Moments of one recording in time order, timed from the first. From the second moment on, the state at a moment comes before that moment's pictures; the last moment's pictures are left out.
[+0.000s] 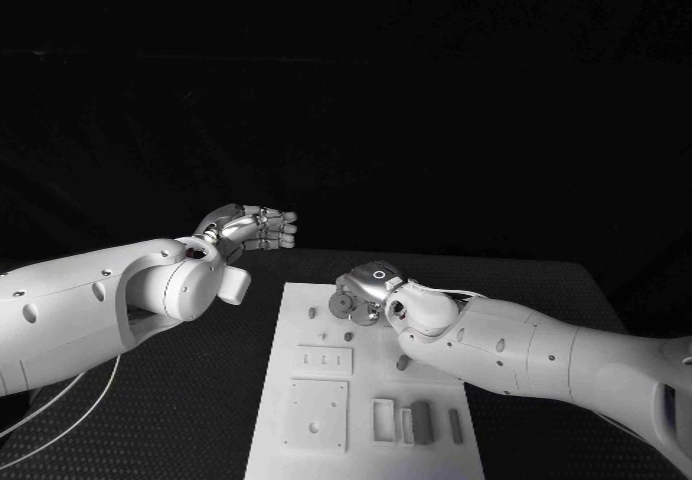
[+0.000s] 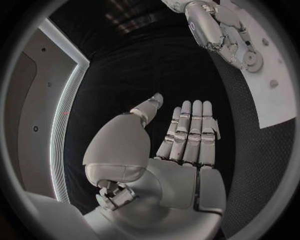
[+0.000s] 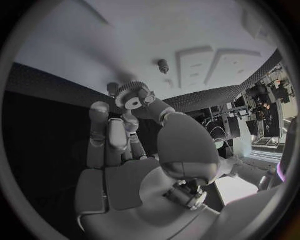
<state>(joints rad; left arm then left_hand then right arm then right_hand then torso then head) 1.45 -0.82 -0.14 1.43 -0.07 -0.34 0.18 1.15 -0.07 0.42 -0.14 0.05 0.78 0.20 0.34 0.38 1.09 0.16 0.07 0.17 0.88 0.14 0.25 0.67 0.03 0.86 0.04 0.08 0.68 1.24 -0.36 -0.20 1.05 -1.78 -0.44 -0.17 1.10 -0.09 0.58 -0.28 0.04 0.84 0.10 0.34 0.51 1.05 0.01 1.26 1.06 1.31 -0.10 1.44 0.98 0.20 1.22 -0.06 0.90 1.31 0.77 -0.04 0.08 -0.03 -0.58</state>
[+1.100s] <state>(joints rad) 1.45 -0.81 -0.14 1.43 -0.07 -0.34 0.18 1.14 -0.07 0.43 -0.14 0.05 0.78 0.20 0.34 0.38 1.09 0.16 0.07 0.17 0.88 0.14 0.25 0.67 0.03 0.86 0.04 0.08 0.68 1.23 -0.35 -0.20 1.02 -1.78 -0.42 -0.17 1.08 -0.10 0.58 -0.28 0.04 0.84 0.10 0.31 0.50 1.04 0.00 1.26 1.05 1.30 -0.10 1.44 0.96 0.20 1.22 -0.06 0.90 1.31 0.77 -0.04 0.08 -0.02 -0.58</state>
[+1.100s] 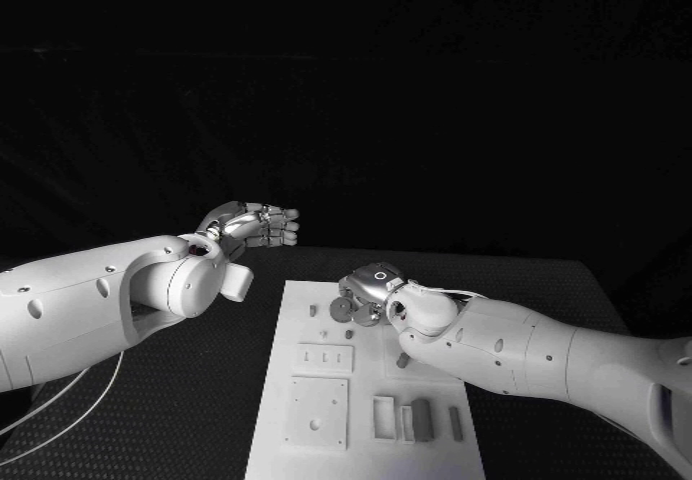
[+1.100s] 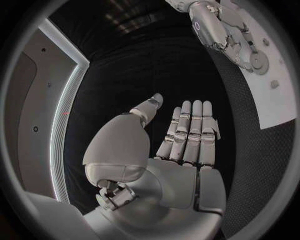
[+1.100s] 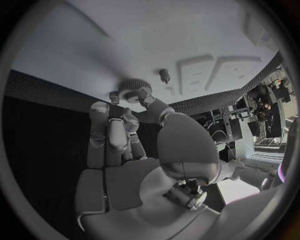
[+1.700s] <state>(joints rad) 1.45 -0.81 -0.14 1.43 -0.07 -0.34 0.18 1.14 -0.07 0.43 -0.15 0.05 0.78 0.20 0.34 0.38 1.09 0.16 0.07 0.17 0.88 0.14 0.25 0.67 0.03 0.86 0.04 0.08 0.68 1.23 -0.35 -0.20 1.02 -1.76 -0.42 -0.17 1.07 -0.11 0.58 -0.28 0.04 0.84 0.10 0.28 0.49 1.04 0.01 1.26 1.05 1.30 -0.09 1.44 0.96 0.20 1.22 -0.06 0.89 1.31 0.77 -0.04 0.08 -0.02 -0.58</state>
